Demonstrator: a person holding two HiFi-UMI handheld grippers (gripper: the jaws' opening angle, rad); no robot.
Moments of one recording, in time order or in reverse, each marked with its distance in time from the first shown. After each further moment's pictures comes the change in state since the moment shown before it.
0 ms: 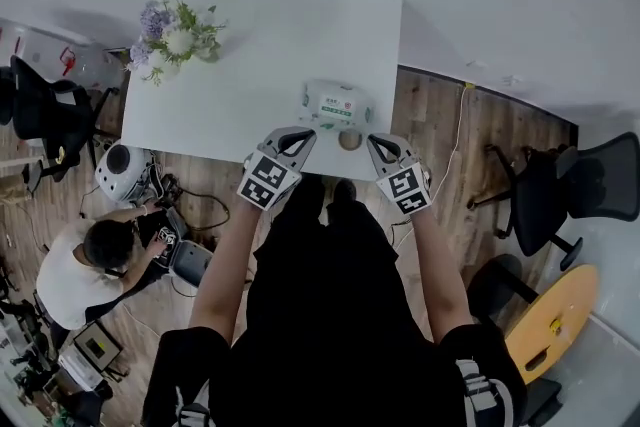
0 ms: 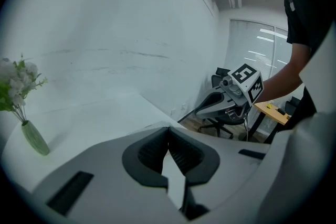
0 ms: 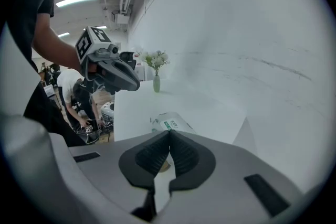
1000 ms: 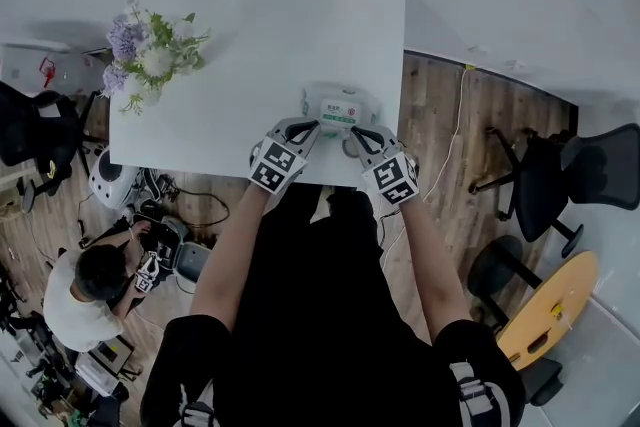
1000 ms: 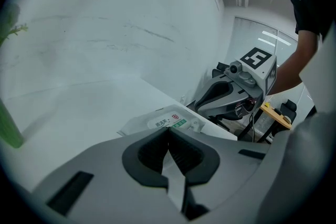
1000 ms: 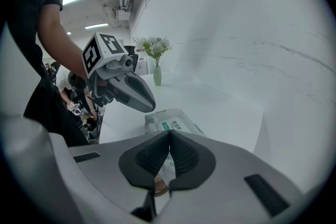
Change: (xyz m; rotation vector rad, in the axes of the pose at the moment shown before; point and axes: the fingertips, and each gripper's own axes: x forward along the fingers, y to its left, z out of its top) left arm 0.090 0.068 -0.060 -0.045 0.080 -0.081; right arm 0.102 -0.007 -0.003 -0.006 0.046 0.057
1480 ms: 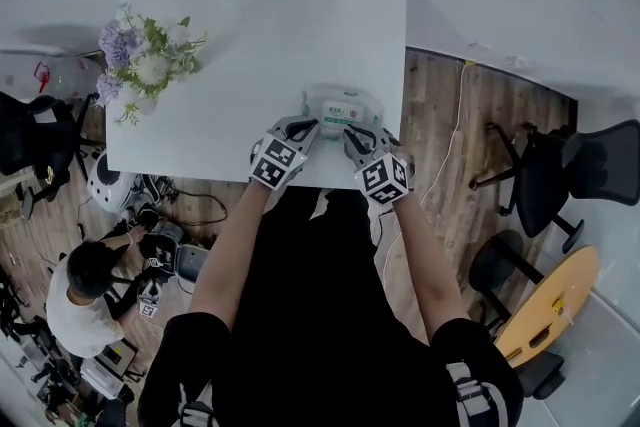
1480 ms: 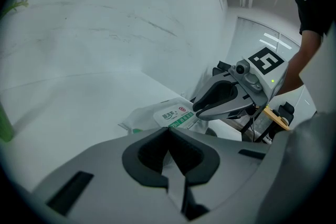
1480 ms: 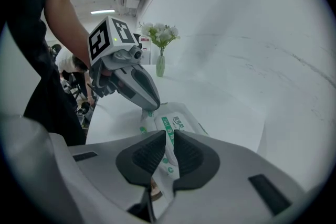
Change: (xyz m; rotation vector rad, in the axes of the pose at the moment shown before) left arm 0.020 0.019 -0.019 -0.033 0.032 -0.030; right arm 0.033 0.003 -0.009 -0.116 0.069 -0.036
